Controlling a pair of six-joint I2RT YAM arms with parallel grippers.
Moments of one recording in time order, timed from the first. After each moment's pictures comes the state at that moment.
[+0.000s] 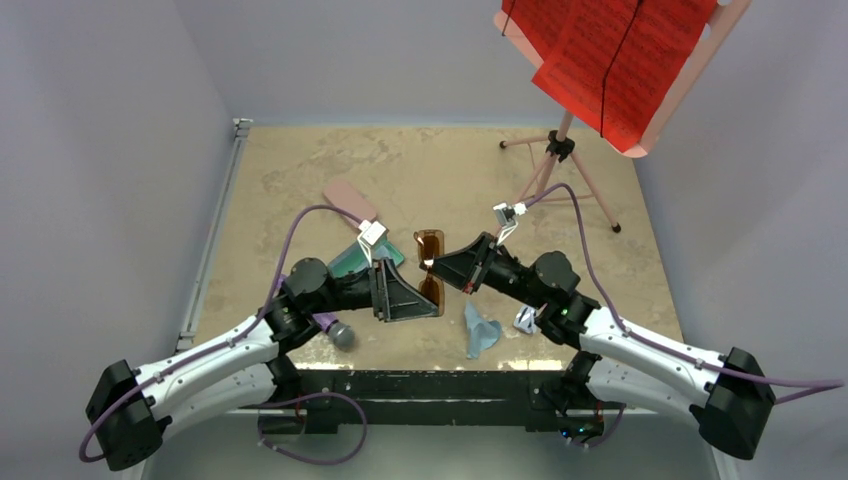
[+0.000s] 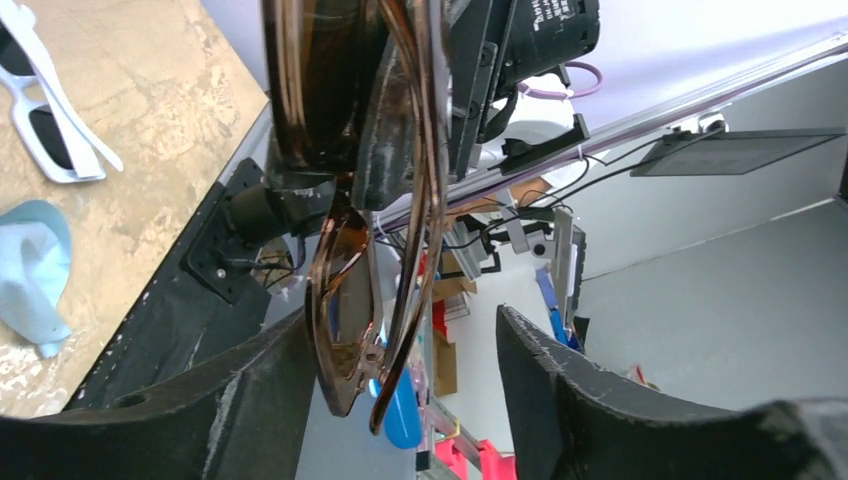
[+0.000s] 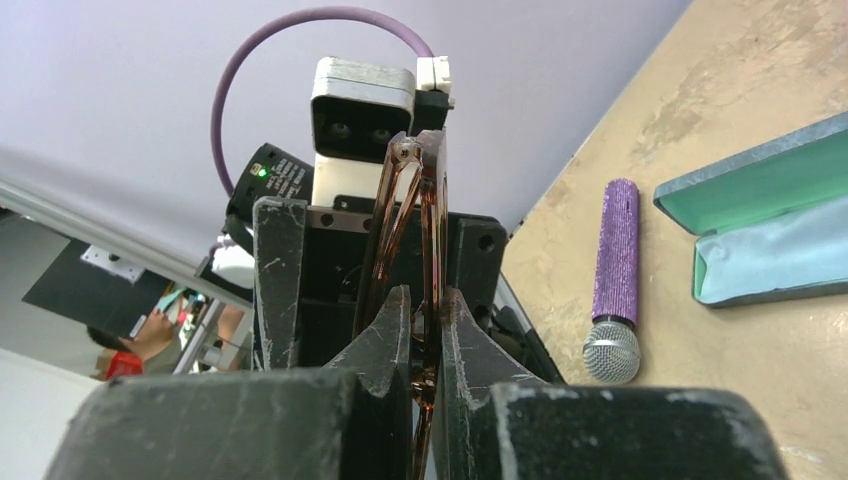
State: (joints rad) left arm -0.87 0.82 0.46 0.44 0.58 -1.18; right arm 0.89 0.91 0.51 0.58 -0.24 1.02
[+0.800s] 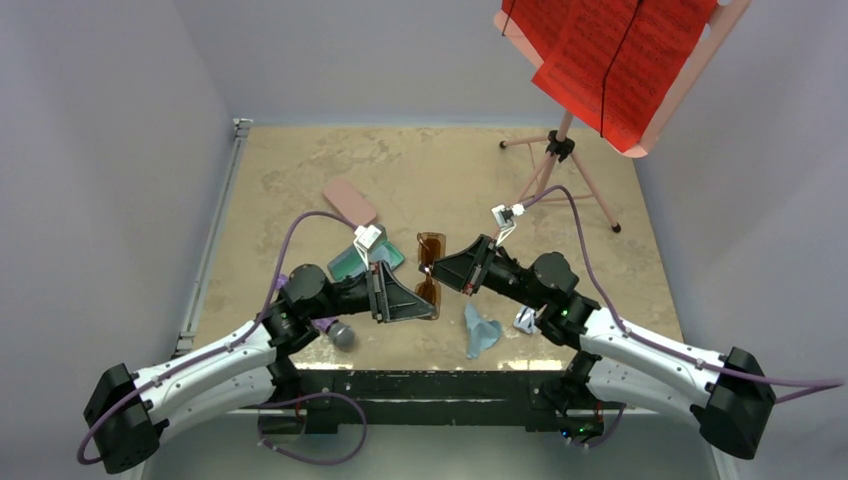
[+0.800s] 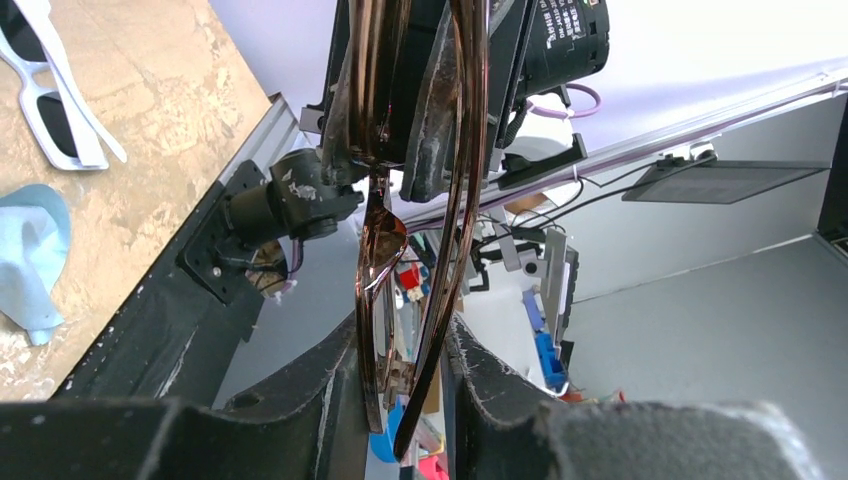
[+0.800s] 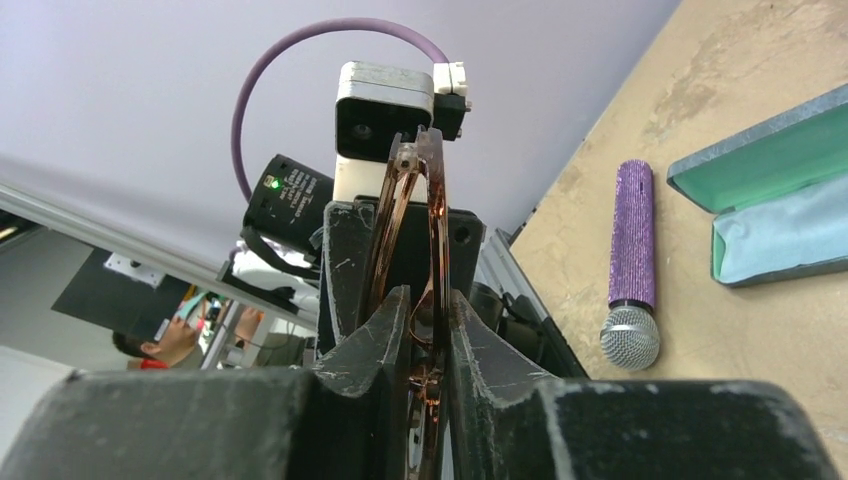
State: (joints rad) left arm -0.87 0.80 0.42 0.47 0.53 -1.25; right arm 0.89 0.91 0.51 0.56 -0.23 1.07
